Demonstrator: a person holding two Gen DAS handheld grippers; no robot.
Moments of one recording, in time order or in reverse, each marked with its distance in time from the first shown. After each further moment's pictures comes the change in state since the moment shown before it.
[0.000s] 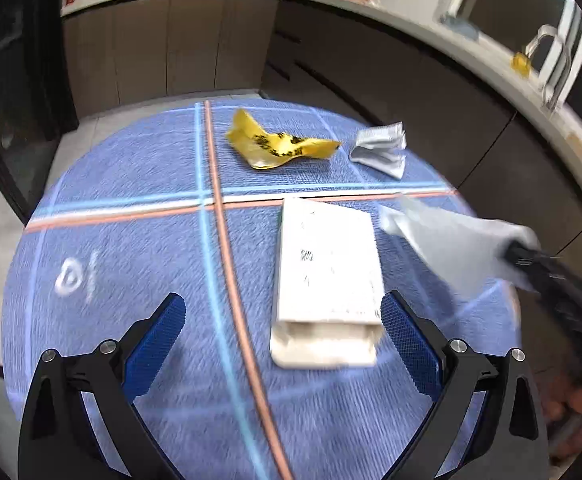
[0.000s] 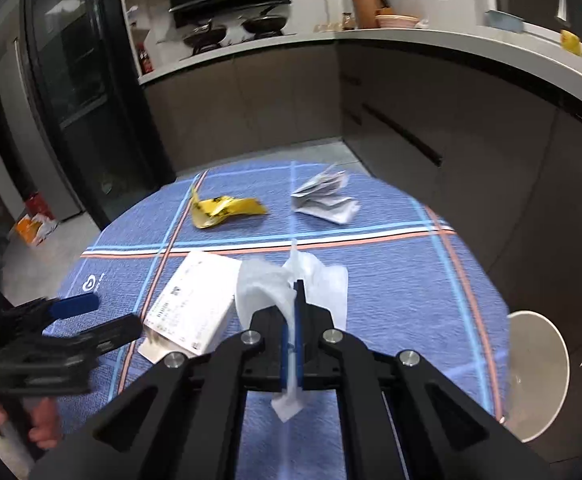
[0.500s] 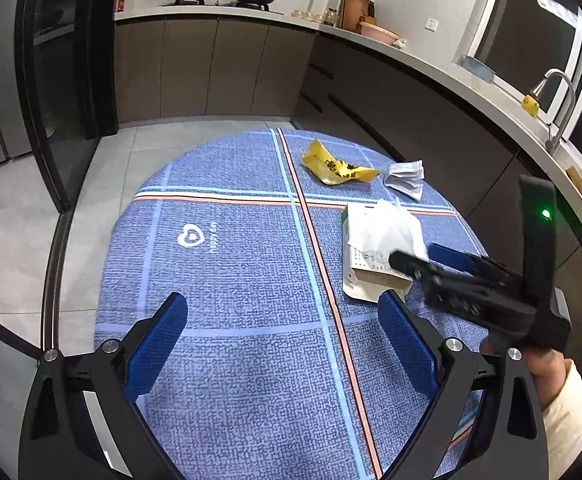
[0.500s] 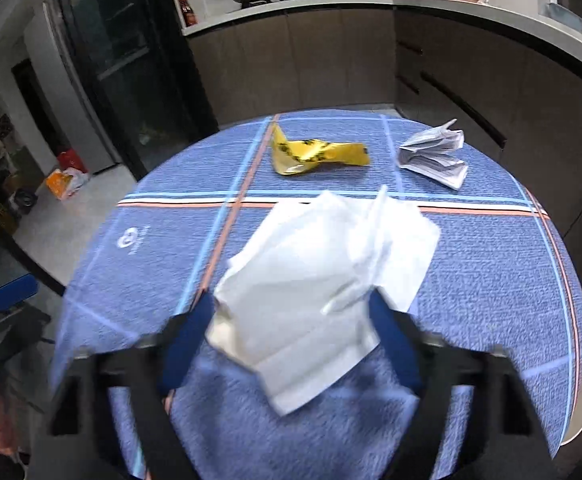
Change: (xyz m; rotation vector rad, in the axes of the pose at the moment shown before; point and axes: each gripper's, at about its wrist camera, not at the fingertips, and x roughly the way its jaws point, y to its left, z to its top) left arm -0.105 0.063 -0.053 -0.116 -0.116 0.019; right arm 0.053 0.077 -0.014 -0.099 0.157 0.117
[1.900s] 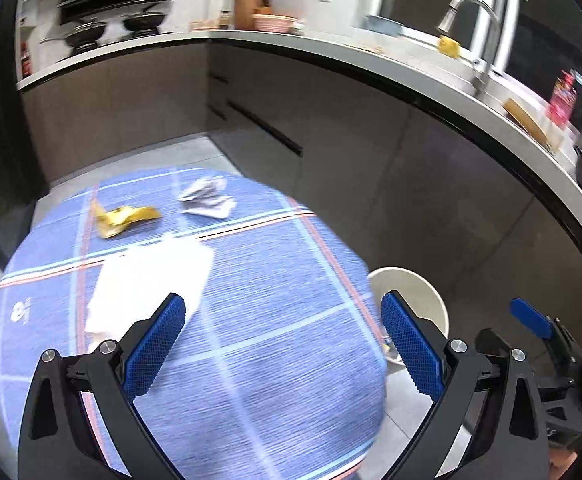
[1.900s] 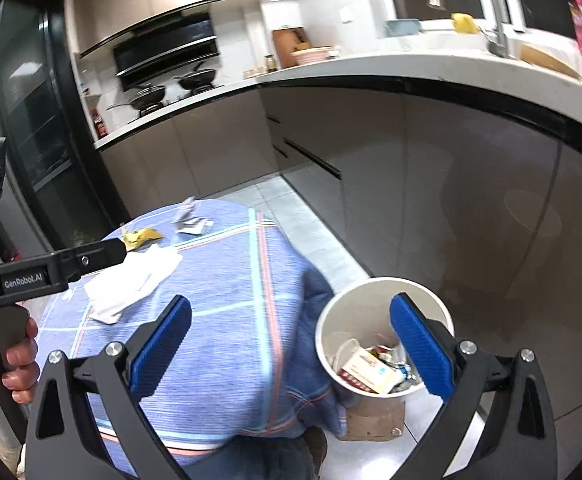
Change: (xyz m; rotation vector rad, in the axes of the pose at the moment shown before) left arm 0.035 -0.255 0.016 0.225 -0.016 -0.088; right arm -0.200 -0.208 -0.105 0.242 -0.313 -0.204
